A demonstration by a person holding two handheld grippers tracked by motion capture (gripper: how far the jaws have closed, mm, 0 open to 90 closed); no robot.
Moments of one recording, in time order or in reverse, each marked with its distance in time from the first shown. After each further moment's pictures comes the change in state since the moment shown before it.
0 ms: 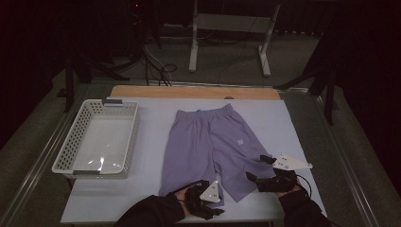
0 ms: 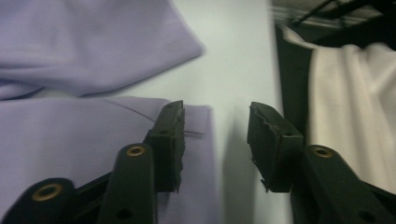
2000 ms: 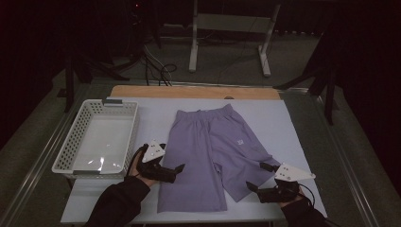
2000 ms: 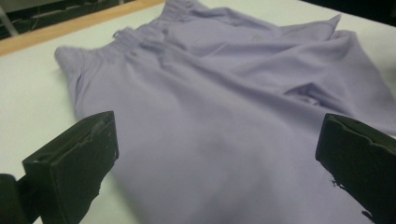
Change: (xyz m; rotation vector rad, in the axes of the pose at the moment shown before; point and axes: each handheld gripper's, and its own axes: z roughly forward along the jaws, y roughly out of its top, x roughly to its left) left arm 0.068 -0.064 -0.115 -0.281 0.509 -0.407; right arm 0.021 -0.009 -0.016 -0.008 0.038 -0.044
